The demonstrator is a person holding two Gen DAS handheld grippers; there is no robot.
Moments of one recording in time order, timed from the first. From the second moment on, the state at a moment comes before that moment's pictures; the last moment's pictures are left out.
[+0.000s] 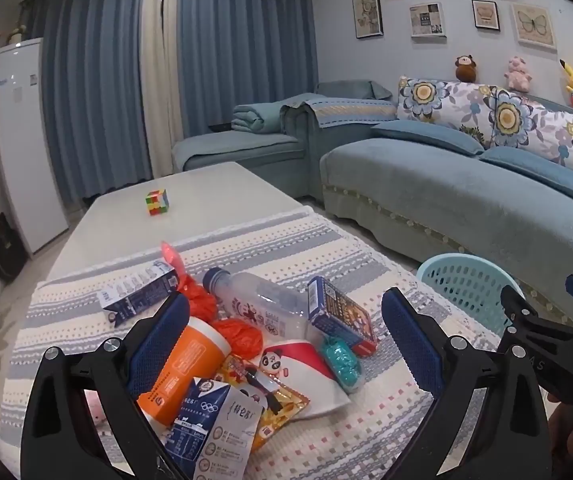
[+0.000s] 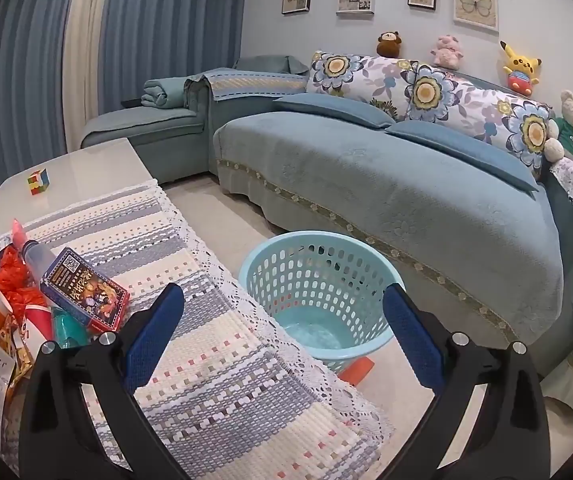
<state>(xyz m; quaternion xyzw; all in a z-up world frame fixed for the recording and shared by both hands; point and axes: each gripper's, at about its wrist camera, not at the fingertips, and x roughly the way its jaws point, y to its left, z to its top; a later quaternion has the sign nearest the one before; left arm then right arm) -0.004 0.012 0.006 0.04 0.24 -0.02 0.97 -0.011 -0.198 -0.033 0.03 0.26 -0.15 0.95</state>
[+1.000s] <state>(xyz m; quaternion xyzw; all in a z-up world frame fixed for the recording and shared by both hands) -0.004 0.017 0.004 0.03 0.23 -0.03 0.97 -0.008 -0.194 -0.033 0.03 0.27 -0.14 0.95</state>
